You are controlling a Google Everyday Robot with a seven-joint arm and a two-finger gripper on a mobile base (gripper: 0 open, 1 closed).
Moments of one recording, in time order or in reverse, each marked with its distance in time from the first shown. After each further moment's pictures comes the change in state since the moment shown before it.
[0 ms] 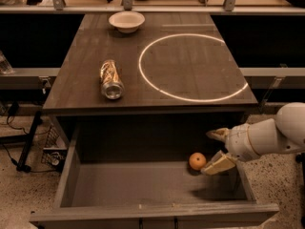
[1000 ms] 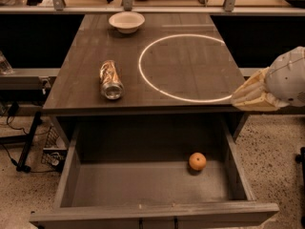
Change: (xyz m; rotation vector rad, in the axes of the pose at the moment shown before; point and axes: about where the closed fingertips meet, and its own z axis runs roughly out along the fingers) arm -0.136 -0.007 -0.187 0.138 0.135 -0.211
